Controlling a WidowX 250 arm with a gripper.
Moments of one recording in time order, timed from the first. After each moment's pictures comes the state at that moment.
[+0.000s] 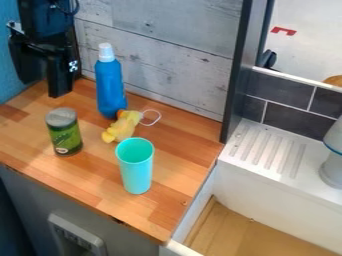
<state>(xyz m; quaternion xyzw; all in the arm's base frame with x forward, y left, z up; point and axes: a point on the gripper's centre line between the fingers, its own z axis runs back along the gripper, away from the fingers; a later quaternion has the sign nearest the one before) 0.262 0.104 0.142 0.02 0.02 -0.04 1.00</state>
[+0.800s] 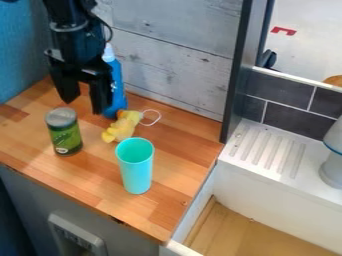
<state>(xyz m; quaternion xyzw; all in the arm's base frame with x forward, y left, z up) 0.298 0.077 0.104 -0.01 -0.04 -0.01 1.00</state>
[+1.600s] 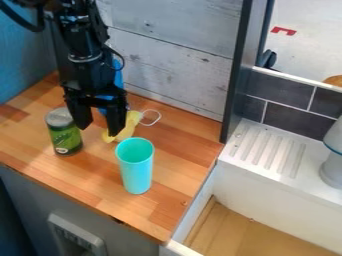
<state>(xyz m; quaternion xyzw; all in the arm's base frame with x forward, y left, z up) 0.309 0.073 0.061 -0.04 -0.01 0.04 1.00</state>
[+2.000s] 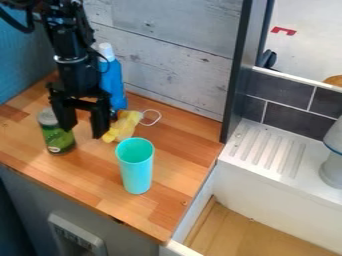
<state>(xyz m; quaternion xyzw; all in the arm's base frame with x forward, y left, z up) 0.298 0.098 0.055 -0.03 0.03 0.05 1.00</state>
